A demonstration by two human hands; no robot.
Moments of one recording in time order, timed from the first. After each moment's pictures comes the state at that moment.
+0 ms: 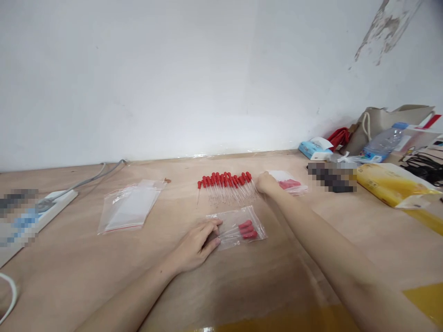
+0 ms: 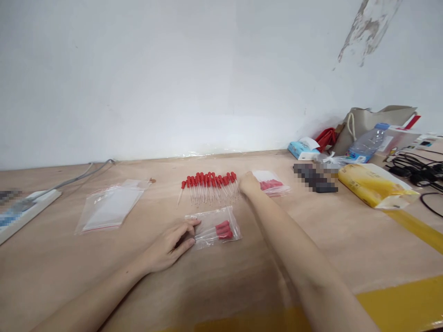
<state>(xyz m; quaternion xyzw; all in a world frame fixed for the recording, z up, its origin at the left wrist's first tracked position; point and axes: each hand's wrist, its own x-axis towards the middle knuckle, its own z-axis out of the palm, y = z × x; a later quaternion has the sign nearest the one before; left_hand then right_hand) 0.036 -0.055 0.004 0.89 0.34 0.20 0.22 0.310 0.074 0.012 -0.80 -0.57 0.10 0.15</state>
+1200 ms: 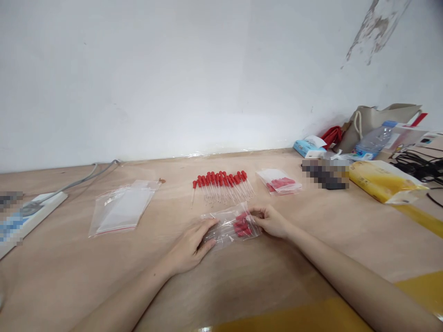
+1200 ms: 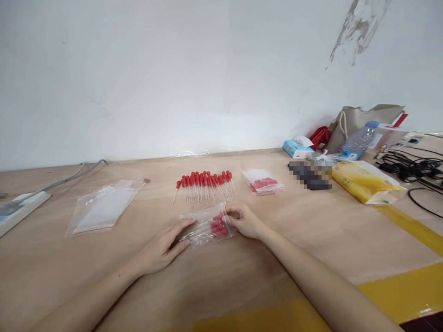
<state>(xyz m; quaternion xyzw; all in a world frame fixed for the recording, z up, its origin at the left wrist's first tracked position) 0.036 -0.054 0.001 0.90 0.34 0.19 0.19 0.299 -0.046 -0.014 -0.41 -0.60 0.57 0.38</state>
